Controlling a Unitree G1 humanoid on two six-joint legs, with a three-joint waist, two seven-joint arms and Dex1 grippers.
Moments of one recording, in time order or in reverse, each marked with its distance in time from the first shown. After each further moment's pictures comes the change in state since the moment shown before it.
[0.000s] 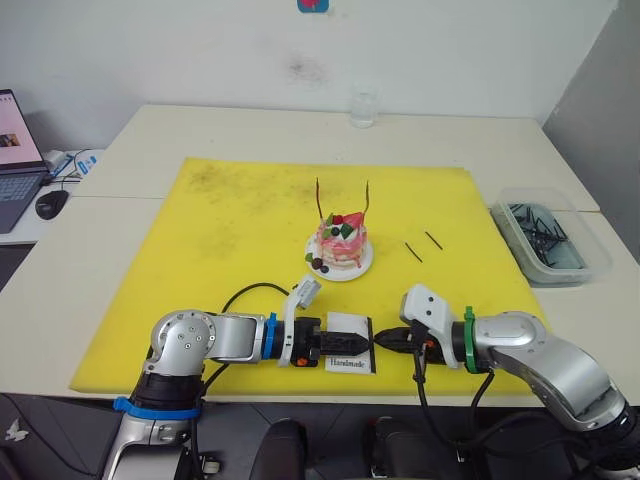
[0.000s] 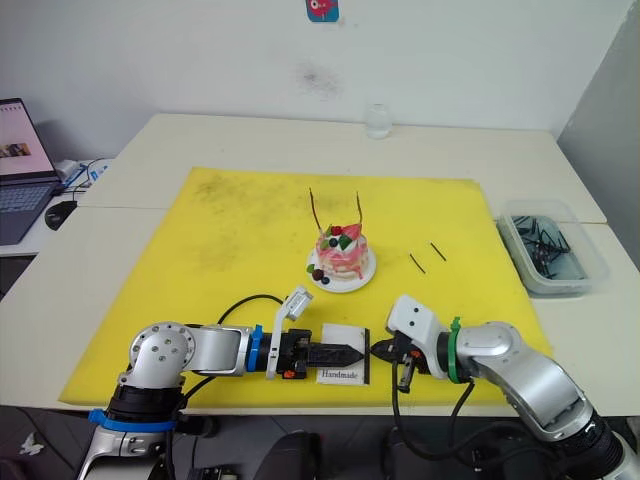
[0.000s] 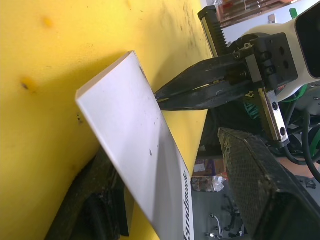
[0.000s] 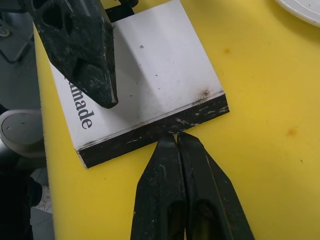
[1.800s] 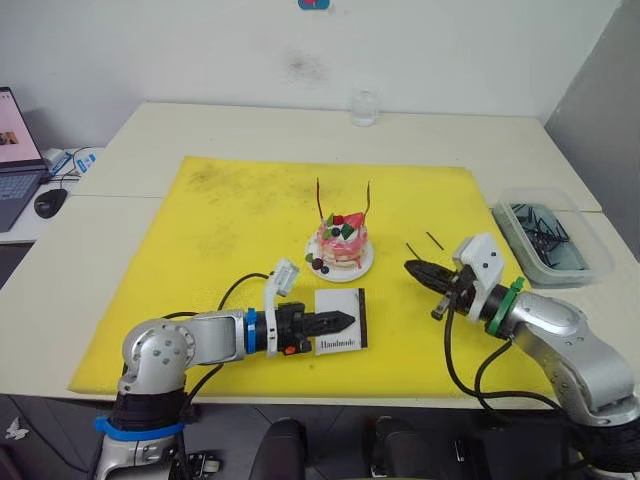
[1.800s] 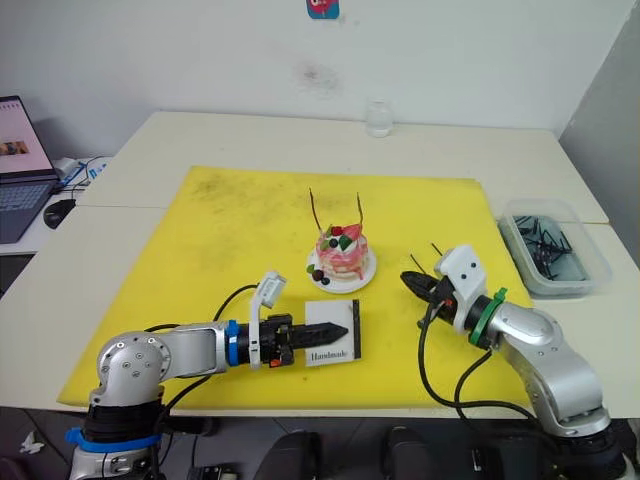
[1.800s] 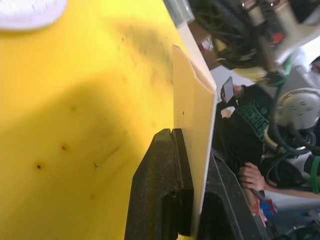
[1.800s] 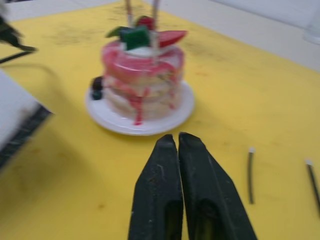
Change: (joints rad) left arm 0.087 0.007 0.154 -0.184 0.020 -0.115 -0.081; right arm 0.066 0.174 -0.301 0.133 -0.029 -0.326 -0.224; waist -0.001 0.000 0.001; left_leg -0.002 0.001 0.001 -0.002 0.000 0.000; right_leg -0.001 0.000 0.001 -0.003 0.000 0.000
